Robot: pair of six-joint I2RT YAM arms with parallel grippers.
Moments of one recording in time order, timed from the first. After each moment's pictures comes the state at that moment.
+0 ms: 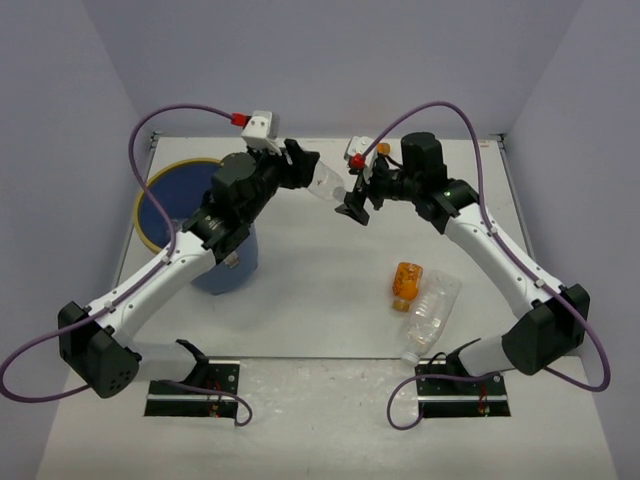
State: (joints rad) left arm -0.64 1.30 1.20 0.09 -0.16 -0.33; right arm 0.47 1.44 1.37 -0.40 -0.60 -0.50
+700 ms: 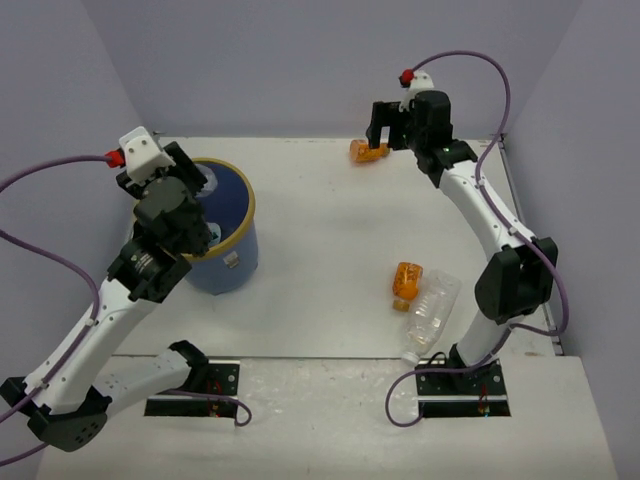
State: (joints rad) left arm -0.64 0.95 1.24 -0.21 -1.16 -0.19; right arm 0.30 1.74 1.67 -0.30 -0.03 0.14
